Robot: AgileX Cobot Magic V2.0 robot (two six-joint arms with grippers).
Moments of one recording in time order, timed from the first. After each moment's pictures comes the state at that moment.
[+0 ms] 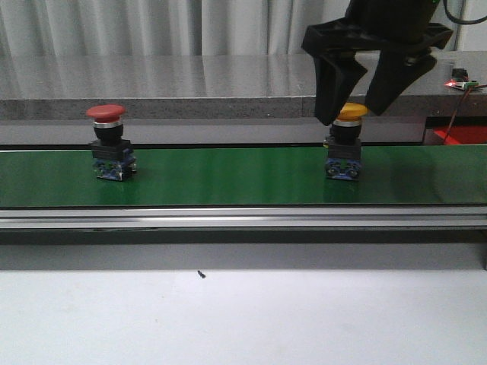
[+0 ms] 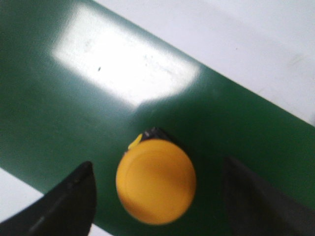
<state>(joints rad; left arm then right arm) -0.06 0.40 -0.48 -0.29 0.62 0.21 0.36 1.74 -1.44 0.09 0.88 -0.12</state>
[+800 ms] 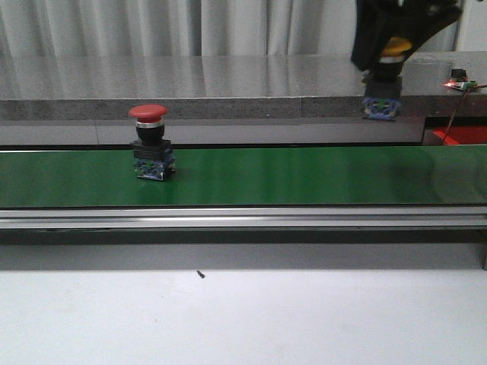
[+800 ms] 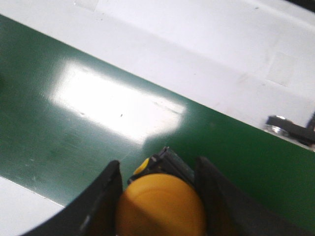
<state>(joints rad) -0.06 0.40 -0.48 -0.29 0.62 0.21 0.29 1.62 -1.44 0.10 0.88 -0.08</state>
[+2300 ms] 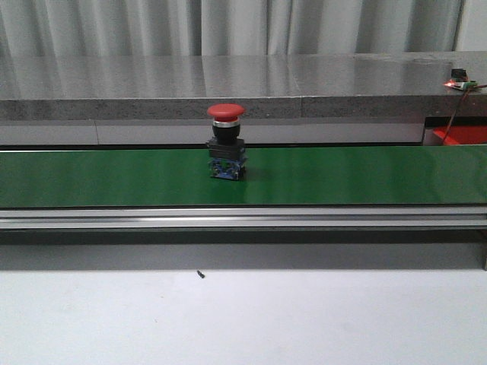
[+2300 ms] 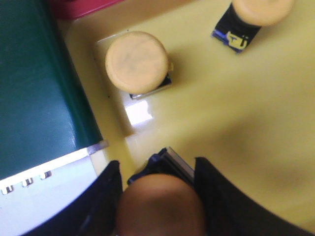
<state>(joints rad) -0.06 0.40 -0.48 -0.29 0.62 0.21 -0.38 1.36 -0.82 0.09 0.65 0.03</state>
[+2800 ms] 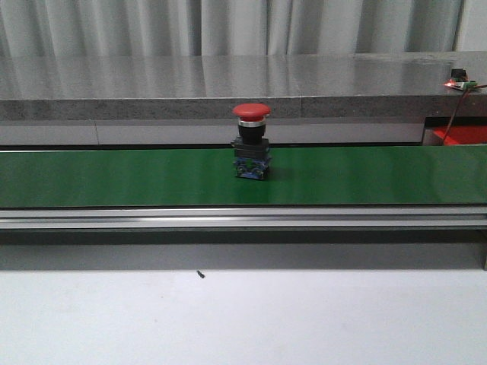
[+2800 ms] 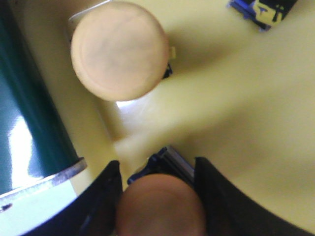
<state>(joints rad) -0.06 0.40 -0.48 -0.29 0.62 0.21 -0.38 1.50 -0.82 0.09 0.61 0.03</state>
